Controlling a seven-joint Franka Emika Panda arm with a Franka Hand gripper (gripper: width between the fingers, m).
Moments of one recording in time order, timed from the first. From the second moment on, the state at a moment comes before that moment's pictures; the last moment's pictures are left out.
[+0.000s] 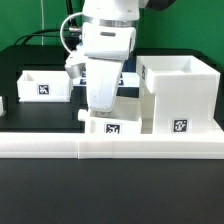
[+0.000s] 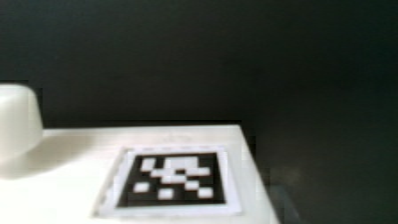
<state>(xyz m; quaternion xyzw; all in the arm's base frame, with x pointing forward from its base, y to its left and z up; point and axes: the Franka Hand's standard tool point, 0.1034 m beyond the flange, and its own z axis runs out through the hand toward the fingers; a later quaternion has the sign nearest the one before) 0.552 -0.023 0.015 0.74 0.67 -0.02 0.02</state>
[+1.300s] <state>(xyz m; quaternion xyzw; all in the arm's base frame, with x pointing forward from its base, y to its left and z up) 0.552 -0.015 0.012 0.72 0.69 -0.02 0.02</state>
